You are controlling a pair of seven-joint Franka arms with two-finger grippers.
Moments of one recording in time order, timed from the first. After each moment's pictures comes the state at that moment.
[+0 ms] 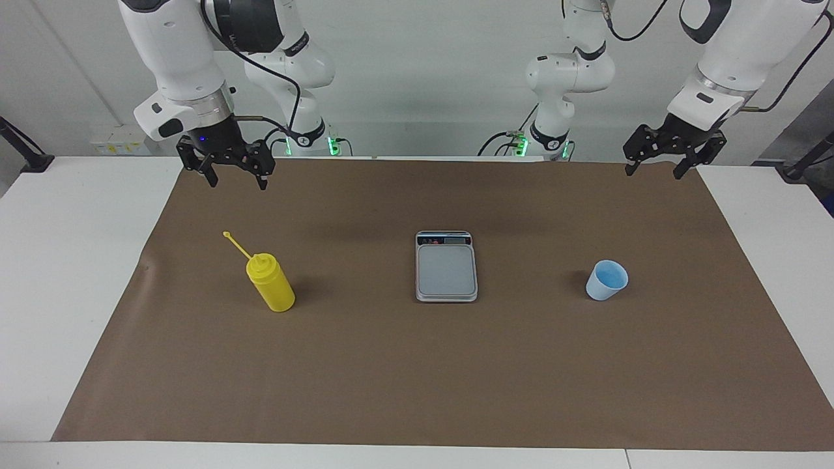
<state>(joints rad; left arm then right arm) -0.03 -0.08 -0.03 -1.64 -0.04 1.56 0.06 0.01 -0.02 0.05 -1.65 -0.03 1.63 0.13</state>
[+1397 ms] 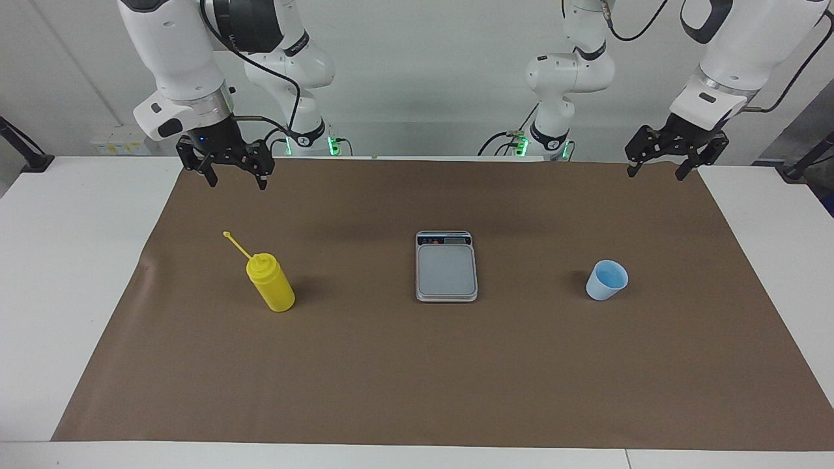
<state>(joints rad) -0.03 -0.04 -0.03 -1.65 -0.04 1.64 0.06 -0.02 -0.02 0.05 -1.65 -0.01 1.68 0.13</state>
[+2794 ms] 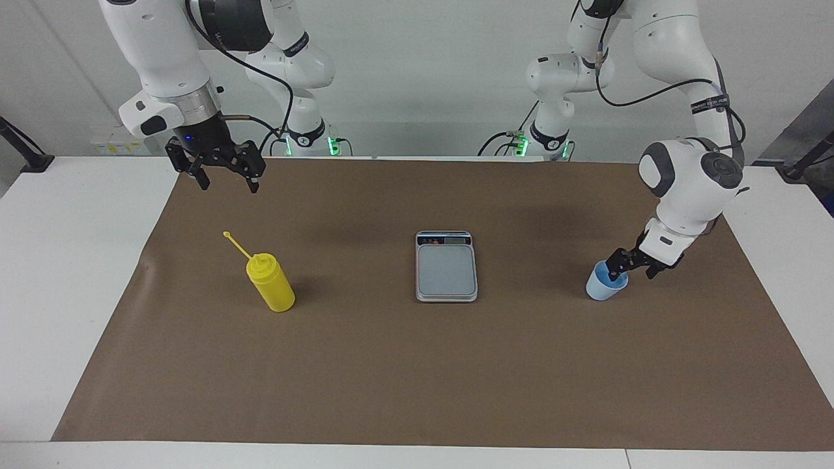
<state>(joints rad) 0.04 0.22 -0.03 -2.01 -0.04 2.27 0.02 -0.03 -0.02 0.06 -1.63 0.00 1.67 0.13</state>
